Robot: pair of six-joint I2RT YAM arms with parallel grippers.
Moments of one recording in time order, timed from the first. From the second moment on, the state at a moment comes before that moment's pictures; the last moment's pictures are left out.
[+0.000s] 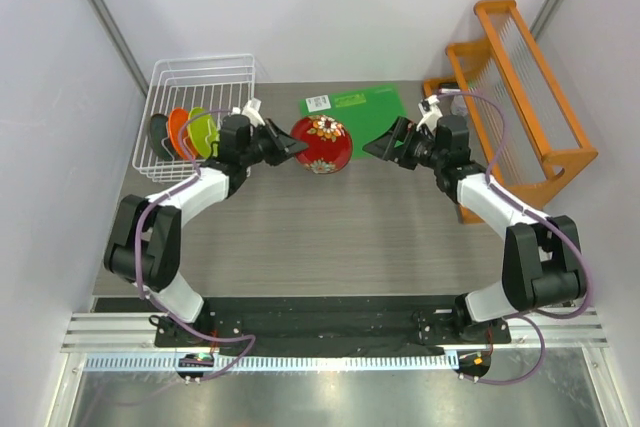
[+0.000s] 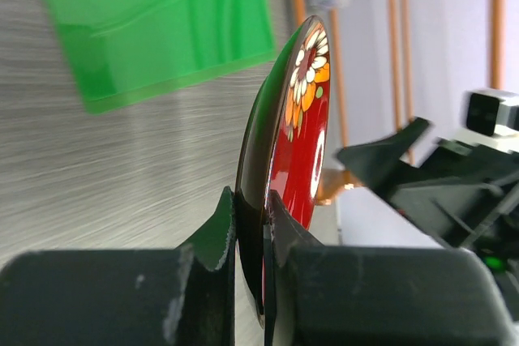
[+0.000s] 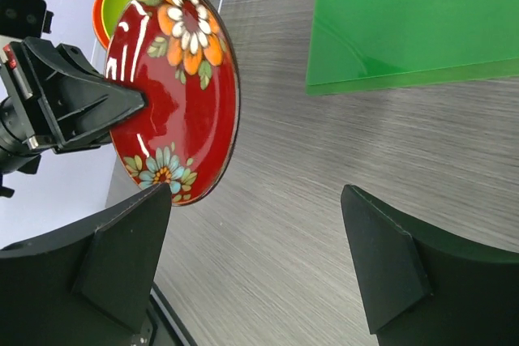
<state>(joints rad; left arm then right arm) -0.32 1.62 0.99 0.28 0.43 -0.94 0.18 1.45 0.88 0.19 -0.55 0.63</state>
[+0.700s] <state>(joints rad) -0.46 1.73 0.98 0.46 0.45 -1.02 0.18 1.57 0.83 0.39 -0.65 0.73</state>
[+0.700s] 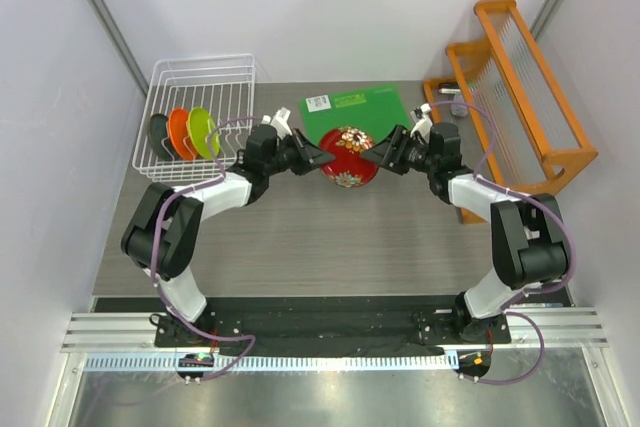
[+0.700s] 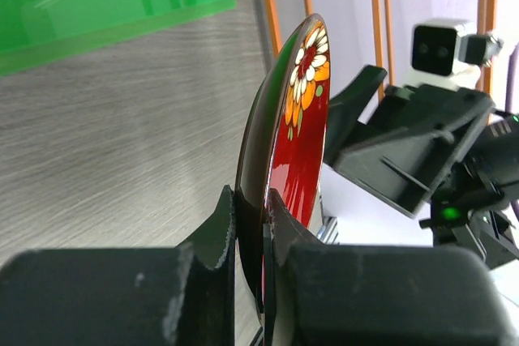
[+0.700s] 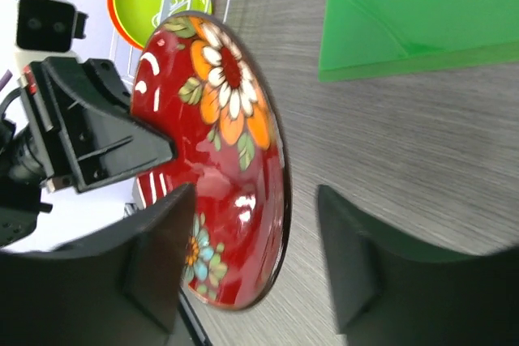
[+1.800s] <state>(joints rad) -0.47 1.51 1.21 -0.16 -0.32 -0.44 0.11 1.55 0.80 -0.01 -0.52 0.54</state>
